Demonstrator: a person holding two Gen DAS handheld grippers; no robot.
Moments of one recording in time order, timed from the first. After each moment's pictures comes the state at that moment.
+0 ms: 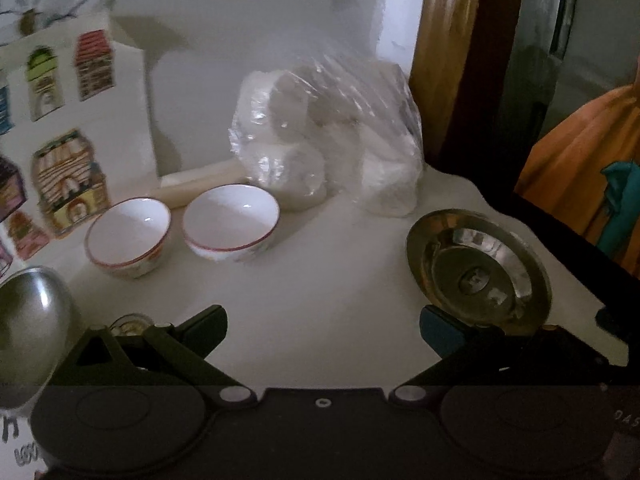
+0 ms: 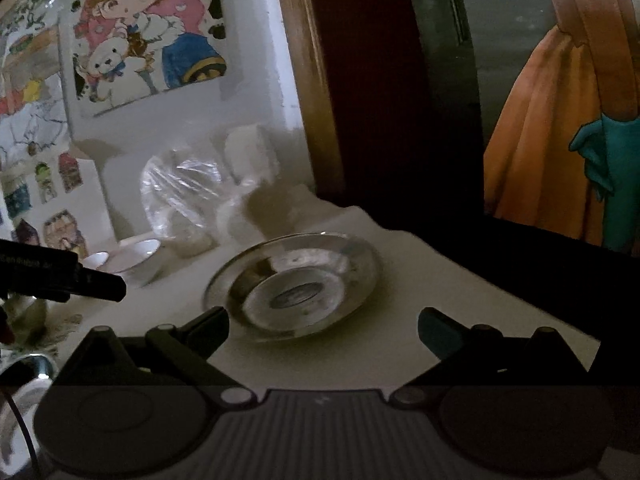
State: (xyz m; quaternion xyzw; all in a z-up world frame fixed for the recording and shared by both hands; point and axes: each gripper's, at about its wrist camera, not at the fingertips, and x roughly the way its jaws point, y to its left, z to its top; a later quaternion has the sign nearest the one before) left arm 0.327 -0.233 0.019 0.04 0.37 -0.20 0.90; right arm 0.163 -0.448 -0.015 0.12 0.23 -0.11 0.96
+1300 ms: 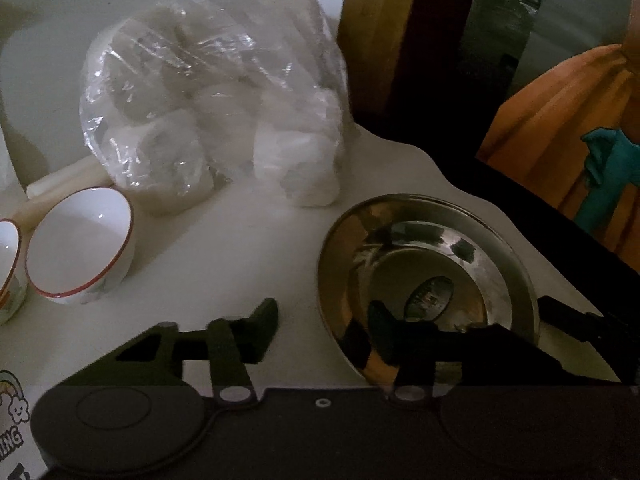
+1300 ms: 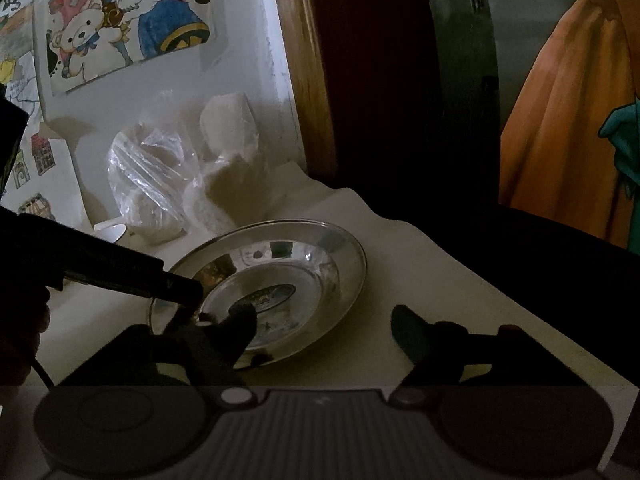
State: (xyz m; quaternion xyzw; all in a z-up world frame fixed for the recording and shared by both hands) left arm 0.374 -0.316 -0.018 0.05 0.42 -0.28 0.86; right arm 0.210 -0.480 -0.038 0.12 0.26 -0.09 0.95
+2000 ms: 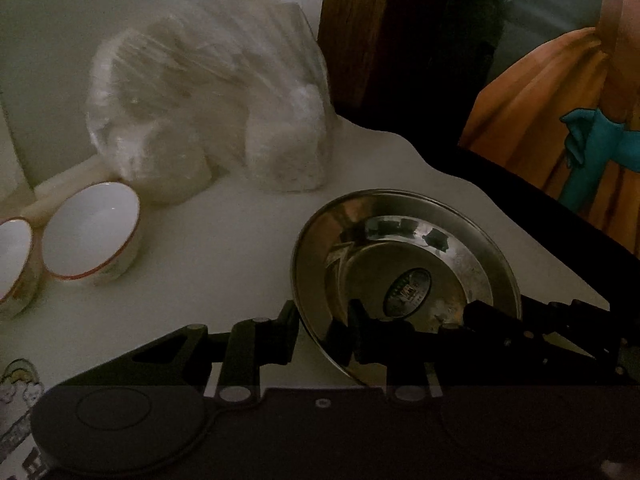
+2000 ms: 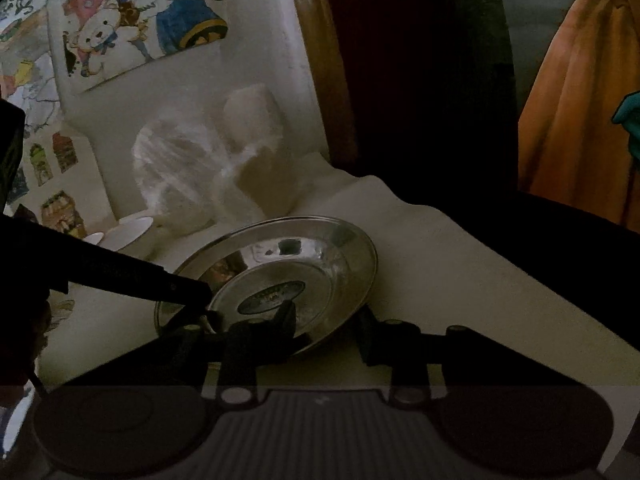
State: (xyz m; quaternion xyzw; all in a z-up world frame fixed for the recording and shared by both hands) left arm 0.354 -0.300 -0.007 0.07 0.41 -0.30 0.86; right arm 0.199 -0.466 -0.038 0.14 0.26 -0.06 0.95
